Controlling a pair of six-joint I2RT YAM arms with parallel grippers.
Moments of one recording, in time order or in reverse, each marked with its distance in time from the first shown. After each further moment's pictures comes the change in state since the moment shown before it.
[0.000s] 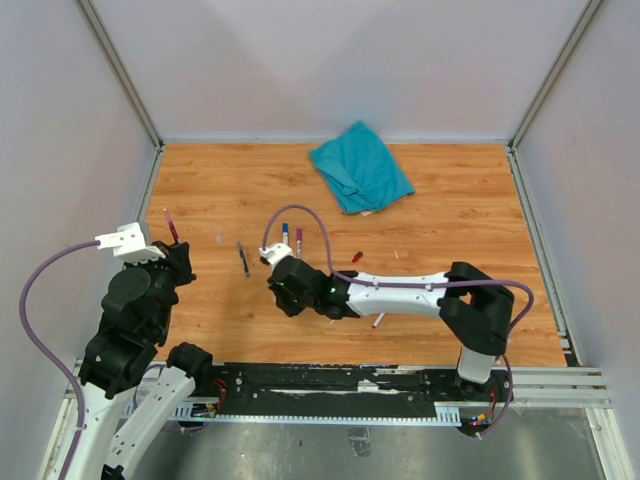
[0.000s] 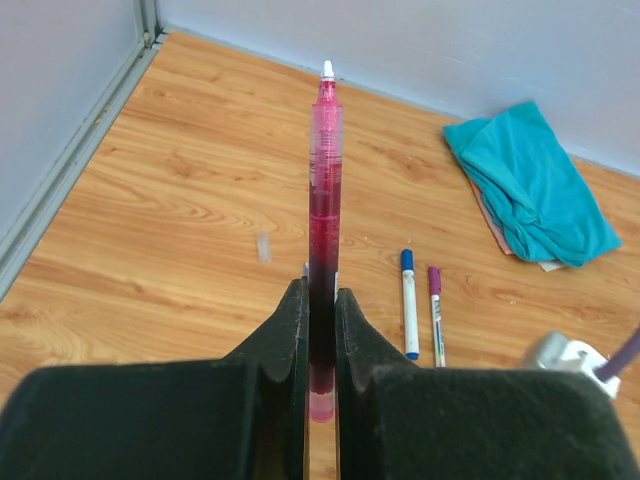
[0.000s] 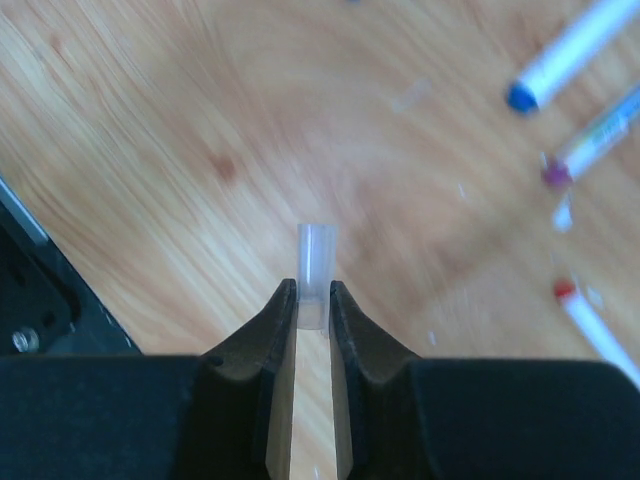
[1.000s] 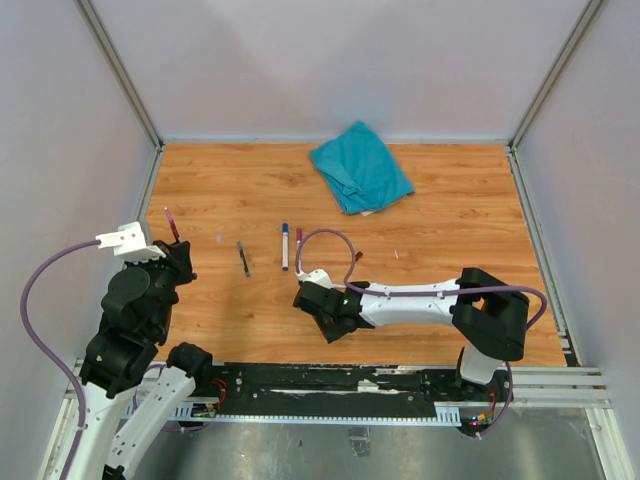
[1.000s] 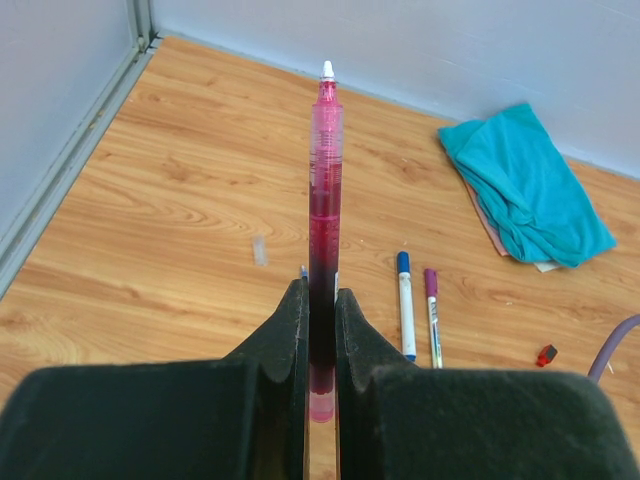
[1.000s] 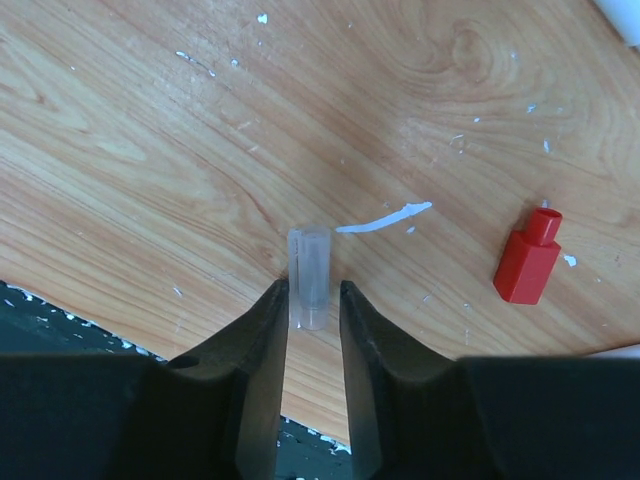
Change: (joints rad) left arm 0.008 0.000 -0.003 0.016 0.018 0.007; right arm 0.031 -0.124 -0.197 -0.435 0.079 0.237
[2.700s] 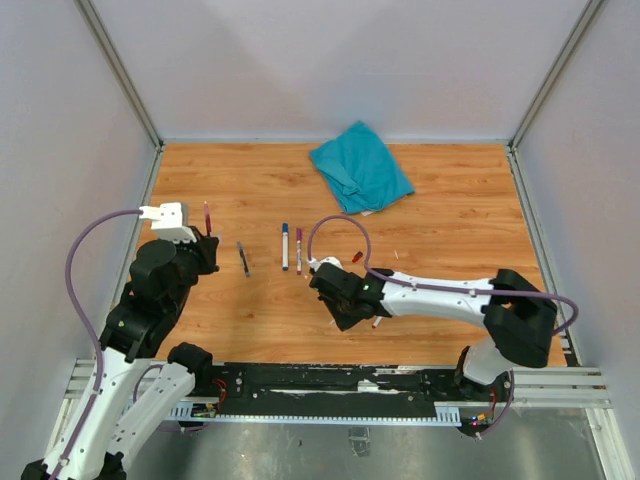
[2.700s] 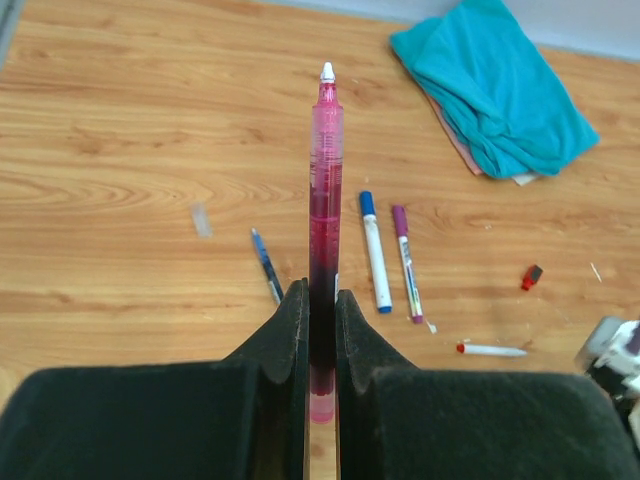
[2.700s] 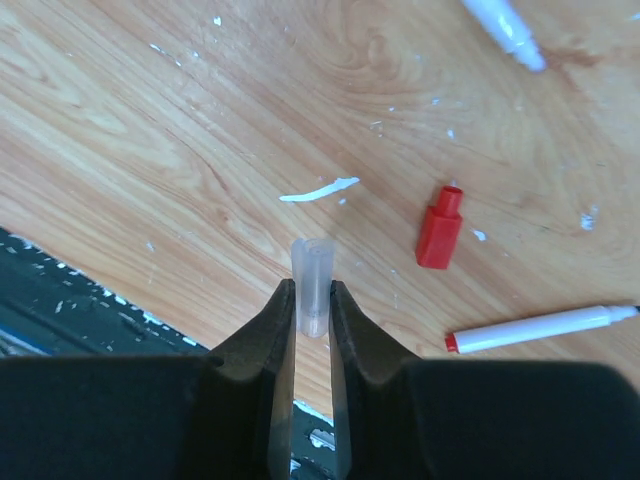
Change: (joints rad) left arm 0.012 0.158 -0.020 0.058 0.186 0.041; right arm -0.097 -0.096 -0.012 -0.067 -0.078 -0.116
